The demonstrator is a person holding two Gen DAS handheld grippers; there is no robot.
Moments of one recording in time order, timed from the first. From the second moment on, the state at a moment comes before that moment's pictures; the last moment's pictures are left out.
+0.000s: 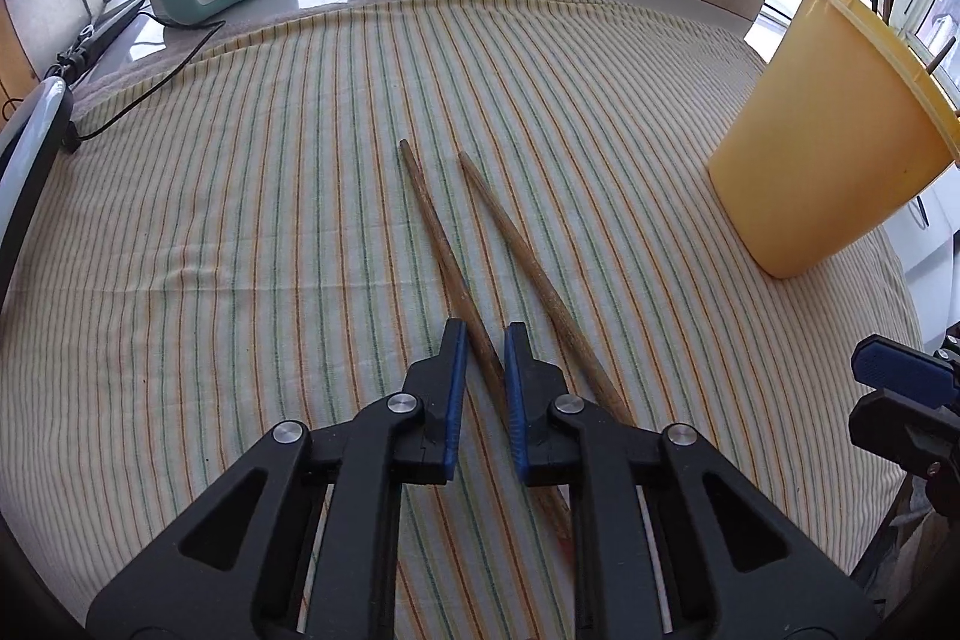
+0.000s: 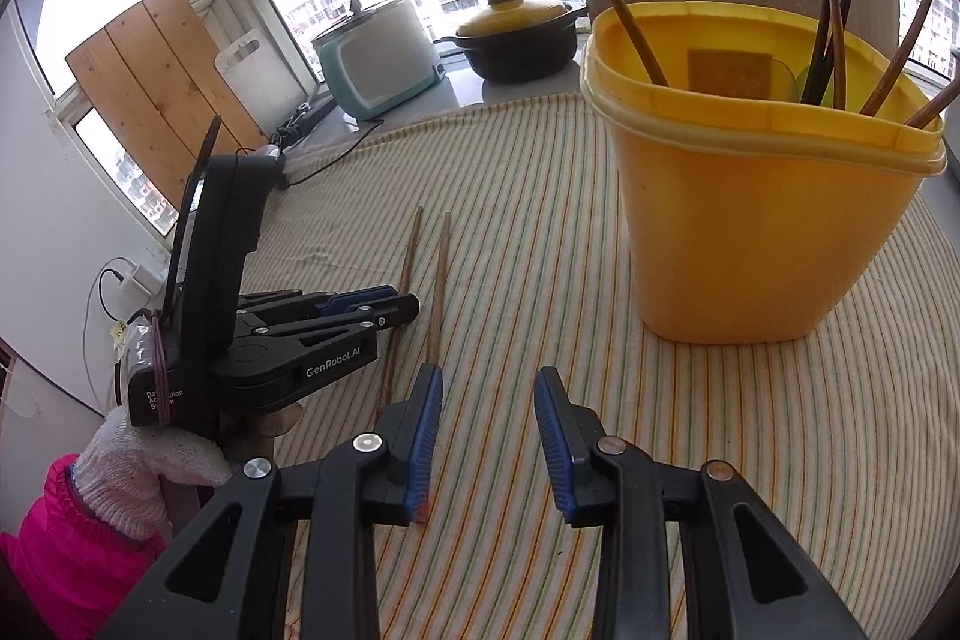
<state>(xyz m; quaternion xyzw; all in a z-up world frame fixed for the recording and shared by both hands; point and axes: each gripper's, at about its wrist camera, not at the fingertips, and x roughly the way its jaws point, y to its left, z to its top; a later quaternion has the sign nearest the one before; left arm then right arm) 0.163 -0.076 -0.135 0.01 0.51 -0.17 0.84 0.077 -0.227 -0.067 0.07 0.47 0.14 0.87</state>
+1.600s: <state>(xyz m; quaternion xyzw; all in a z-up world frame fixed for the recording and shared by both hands) 0.157 -0.003 -0.089 -0.12 0.48 -0.19 0.85 0.155 -0.161 -0.084 0.01 0.54 0.17 0.82</state>
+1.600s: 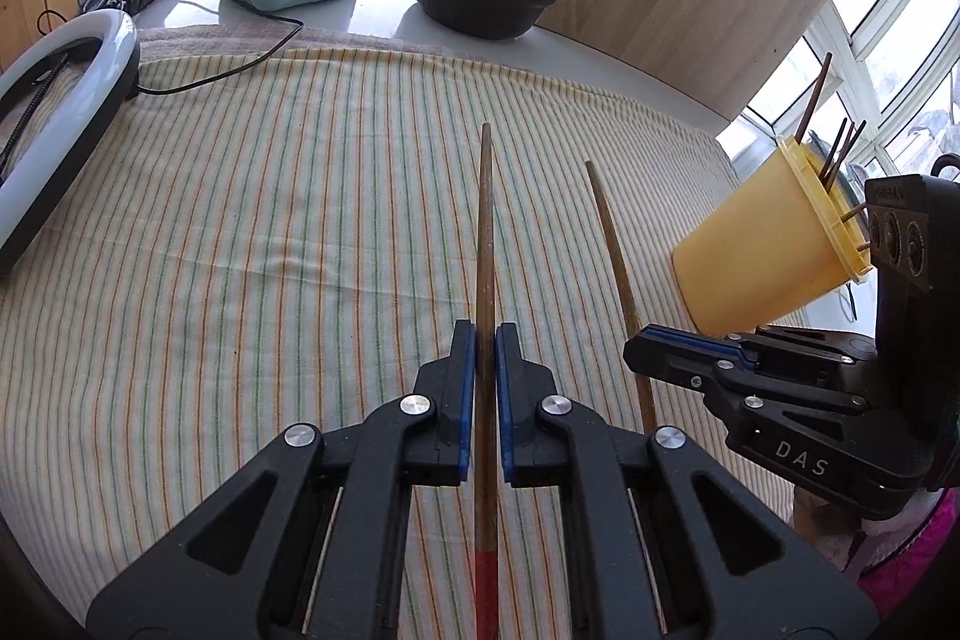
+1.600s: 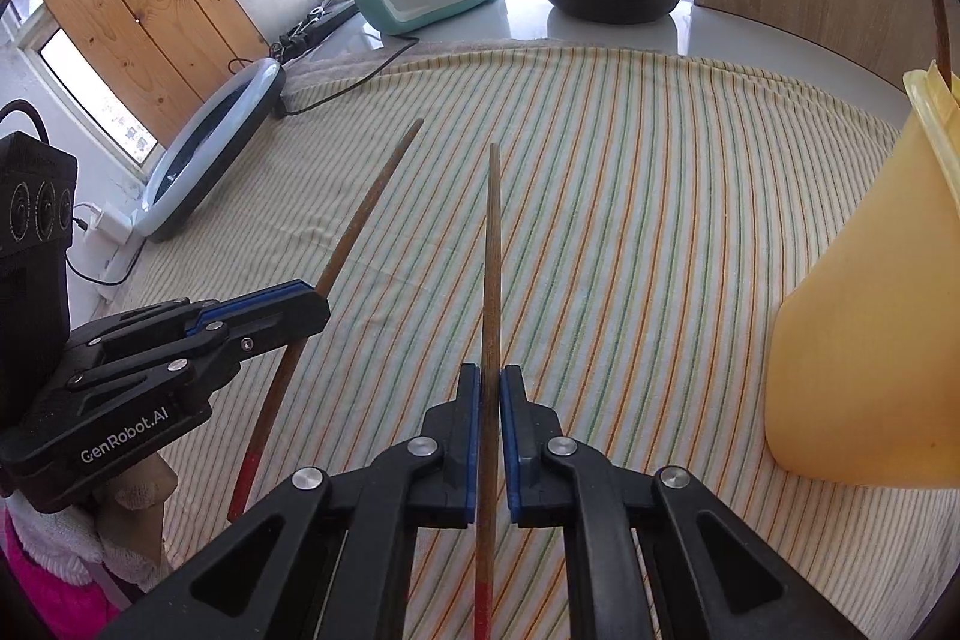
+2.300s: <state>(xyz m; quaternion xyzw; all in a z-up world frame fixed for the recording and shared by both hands) 0.133 -0.043 -0.007 -0.13 0.38 -0.25 0.88 0.091 -0.227 -0.003 0.07 0.42 0.17 0.89</state>
